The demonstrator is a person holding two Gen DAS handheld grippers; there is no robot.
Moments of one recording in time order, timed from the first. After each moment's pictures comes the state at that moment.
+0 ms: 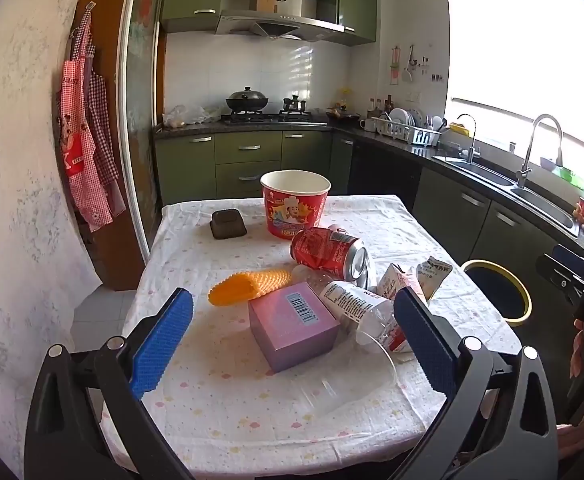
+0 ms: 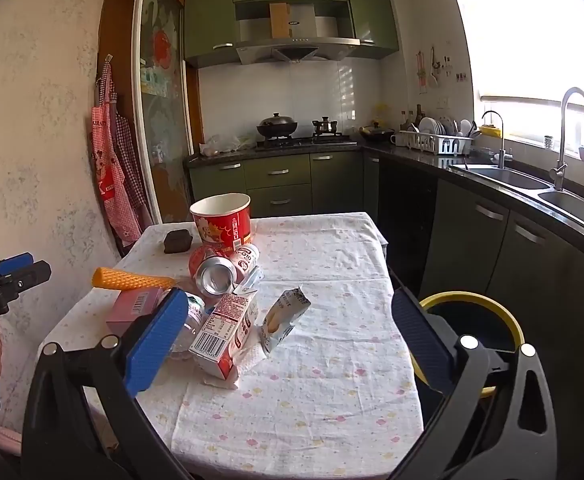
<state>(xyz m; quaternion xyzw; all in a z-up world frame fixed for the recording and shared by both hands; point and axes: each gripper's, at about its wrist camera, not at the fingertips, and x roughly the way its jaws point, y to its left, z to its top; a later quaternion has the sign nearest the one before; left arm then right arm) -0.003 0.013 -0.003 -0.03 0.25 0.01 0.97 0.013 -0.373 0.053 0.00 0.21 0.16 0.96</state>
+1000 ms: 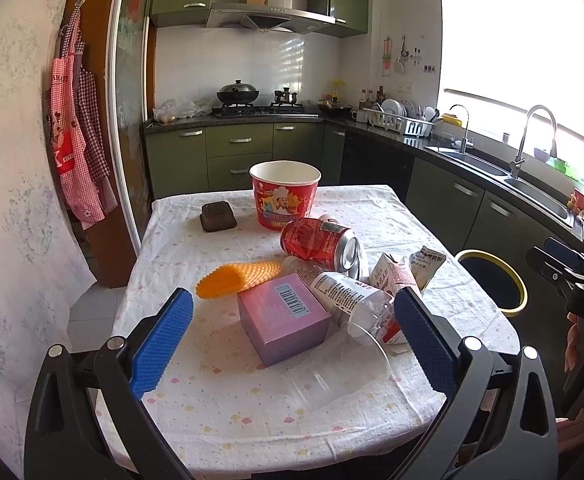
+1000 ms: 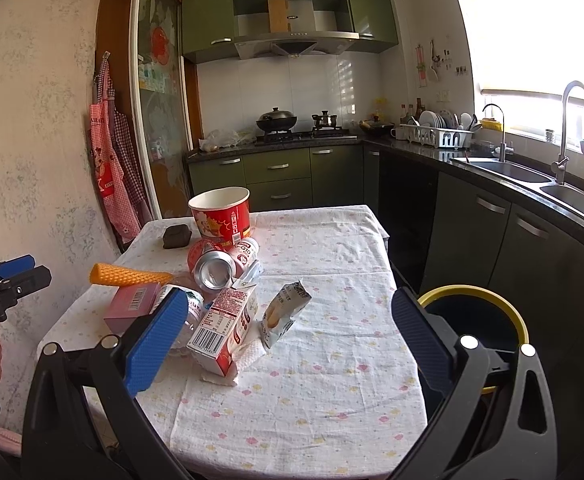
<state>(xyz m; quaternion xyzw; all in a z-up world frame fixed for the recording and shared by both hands) 0.003 0.004 -0.011 -0.02 0.26 0.00 0.96 0.016 -0.370 0.041 0.00 0.22 0.16 0.96</state>
